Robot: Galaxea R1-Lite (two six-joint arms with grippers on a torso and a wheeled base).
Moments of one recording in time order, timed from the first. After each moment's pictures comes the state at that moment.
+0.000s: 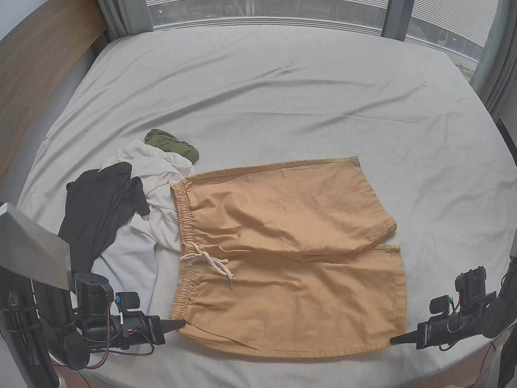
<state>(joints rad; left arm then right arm) -0.21 2.18 -0.02 -1.44 -0.52 -0.39 0.02 1.95 -0.02 -0.87 0.63 0.15</state>
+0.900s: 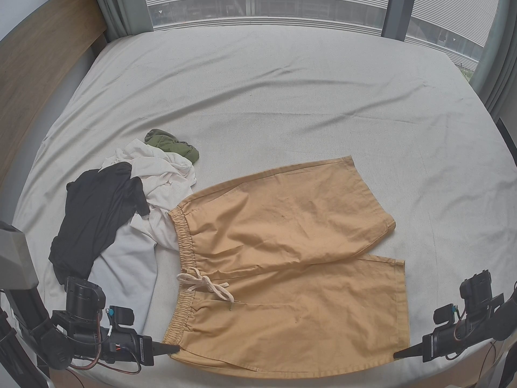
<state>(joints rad) -0.21 1.92 -0.02 -0.98 -0.59 -0.27 0.07 1.76 -0.02 -0.59 0.63 0.13</state>
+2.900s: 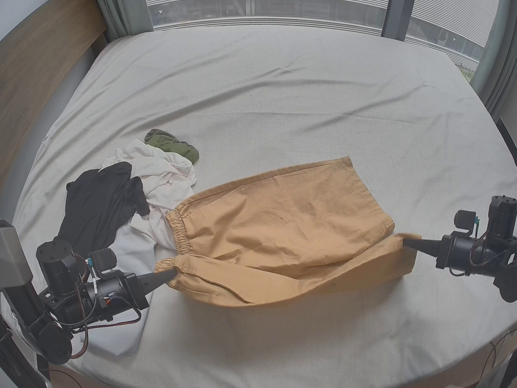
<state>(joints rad) -0.22 1.89 -0.08 -1.54 -0.54 -0.53 0.02 1.64 -0.38 -0.90 0.70 0.32</state>
